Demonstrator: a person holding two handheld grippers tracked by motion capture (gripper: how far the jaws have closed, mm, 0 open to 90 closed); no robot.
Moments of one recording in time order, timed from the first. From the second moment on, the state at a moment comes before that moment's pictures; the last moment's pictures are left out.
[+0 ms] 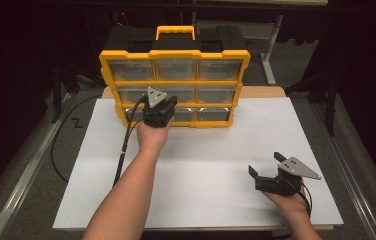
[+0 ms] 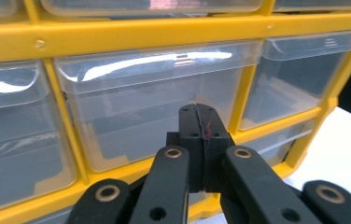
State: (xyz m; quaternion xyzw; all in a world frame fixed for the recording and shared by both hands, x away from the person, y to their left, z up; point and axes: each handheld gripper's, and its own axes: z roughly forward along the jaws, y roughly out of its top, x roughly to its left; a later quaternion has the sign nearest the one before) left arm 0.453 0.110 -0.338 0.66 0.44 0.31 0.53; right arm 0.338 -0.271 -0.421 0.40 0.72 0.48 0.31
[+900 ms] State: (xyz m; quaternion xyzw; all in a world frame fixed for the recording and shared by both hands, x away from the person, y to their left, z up) left arm 0.347 0.178 -0.423 0.71 0.41 0.28 0.49; right arm 0.337 -0.272 -0.424 0.40 0.72 0.47 0.31
